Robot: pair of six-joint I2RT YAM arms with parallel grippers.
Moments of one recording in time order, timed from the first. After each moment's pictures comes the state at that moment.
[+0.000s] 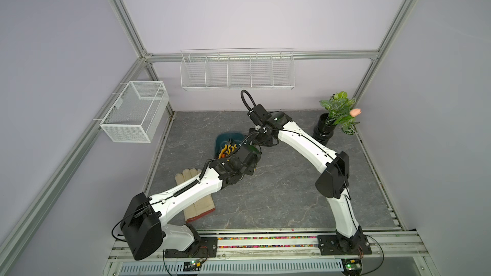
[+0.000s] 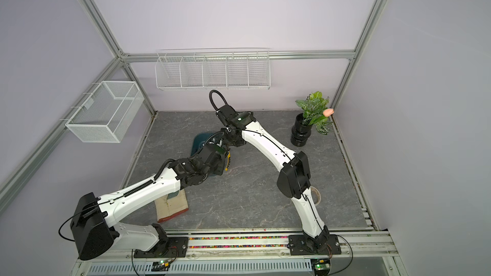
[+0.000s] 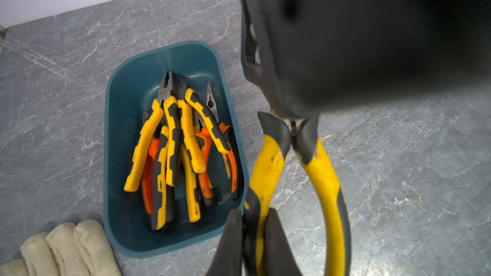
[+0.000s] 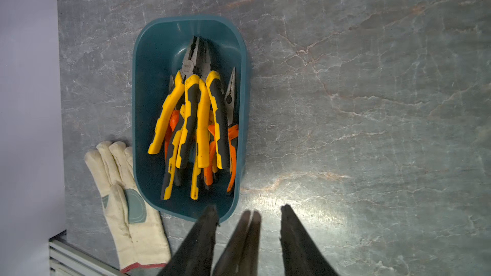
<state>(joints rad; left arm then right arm) -0.89 1.37 1.05 -0.54 -0.43 -0.38 0.77 2.18 2.23 -1.14 0.02 0.70</state>
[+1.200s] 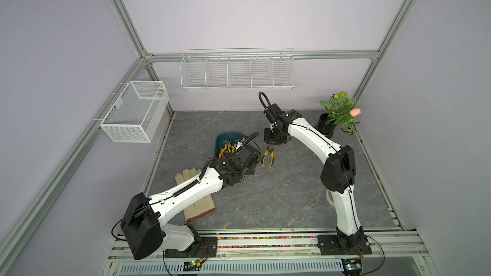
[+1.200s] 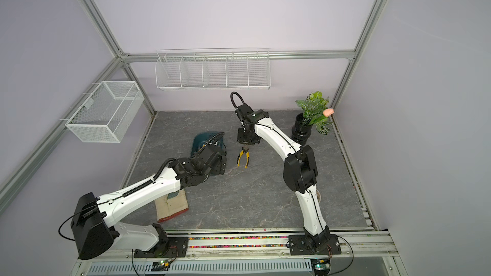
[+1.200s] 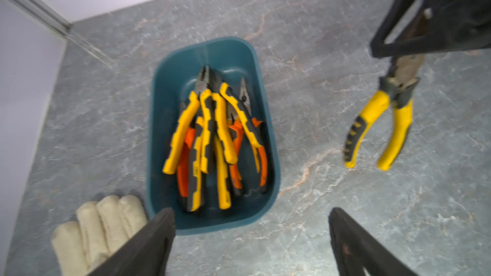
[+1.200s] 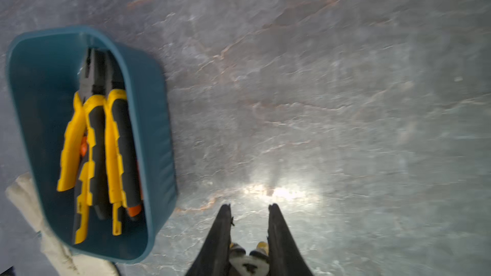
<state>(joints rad) -0.90 1.34 1.07 -0.65 -0.58 -0.44 0.59 2.18 2.11 -1.15 0.00 0.59</state>
